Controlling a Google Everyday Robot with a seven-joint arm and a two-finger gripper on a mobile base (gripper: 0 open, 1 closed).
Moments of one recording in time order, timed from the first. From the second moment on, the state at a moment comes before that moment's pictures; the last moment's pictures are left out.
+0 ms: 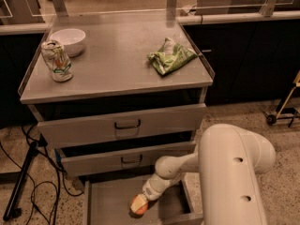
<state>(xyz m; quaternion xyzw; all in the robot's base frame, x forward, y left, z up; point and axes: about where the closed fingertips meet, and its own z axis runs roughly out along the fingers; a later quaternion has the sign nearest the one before) 0.465 0.038 0.261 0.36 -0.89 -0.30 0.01</state>
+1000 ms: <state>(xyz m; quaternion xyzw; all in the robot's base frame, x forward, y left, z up) 0.474 0.039 0.196 0.28 -0.92 -0.28 0.02</state>
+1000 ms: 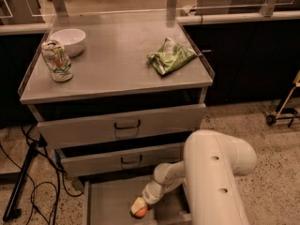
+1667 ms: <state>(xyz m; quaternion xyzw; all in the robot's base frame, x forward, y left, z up) 0.473 0.044 0.158 0.26 -0.93 -0.27 0.04</state>
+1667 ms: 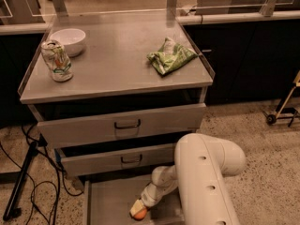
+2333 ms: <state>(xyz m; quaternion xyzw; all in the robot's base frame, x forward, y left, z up) 0.480 0.052 0.131 0.24 -0.93 -0.26 0.05</state>
